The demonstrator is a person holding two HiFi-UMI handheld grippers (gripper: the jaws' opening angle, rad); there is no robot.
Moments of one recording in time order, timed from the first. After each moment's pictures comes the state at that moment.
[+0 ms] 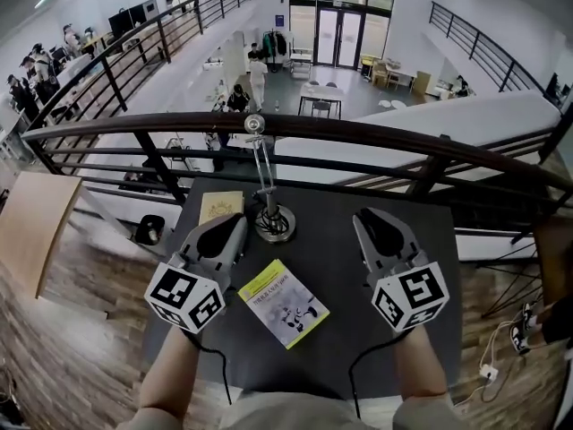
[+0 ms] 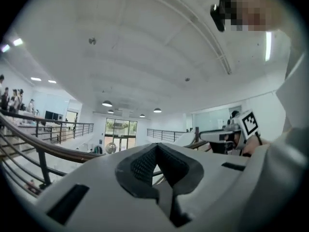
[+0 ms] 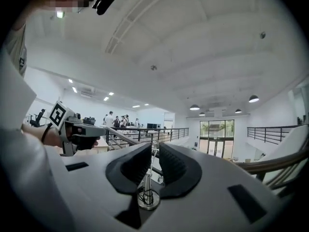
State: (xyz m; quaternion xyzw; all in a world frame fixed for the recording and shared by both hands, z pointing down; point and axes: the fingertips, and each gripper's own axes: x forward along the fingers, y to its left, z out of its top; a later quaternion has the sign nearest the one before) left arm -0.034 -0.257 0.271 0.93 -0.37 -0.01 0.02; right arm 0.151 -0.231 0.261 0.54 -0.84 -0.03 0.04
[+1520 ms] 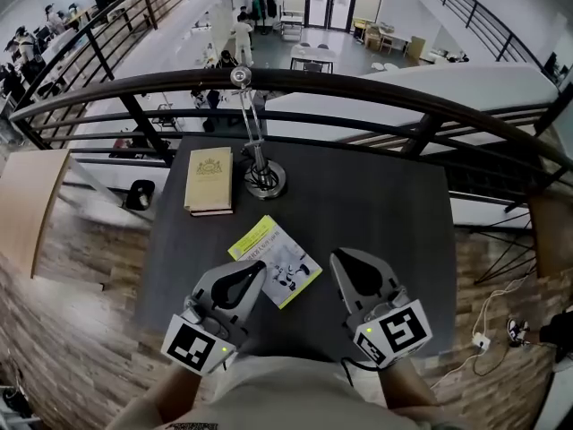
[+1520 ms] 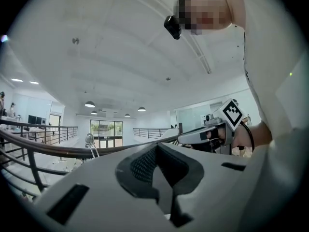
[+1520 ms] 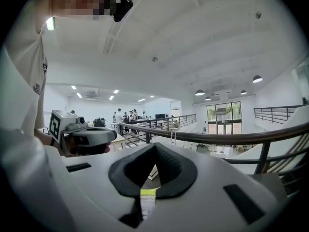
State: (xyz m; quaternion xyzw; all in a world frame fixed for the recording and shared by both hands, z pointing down) left arm 0.002 -0.104 0.318 0.95 -0.30 0.01 -0.01; right arm 0.109 -0.108 0.328 0.50 -0.86 0.06 0.06
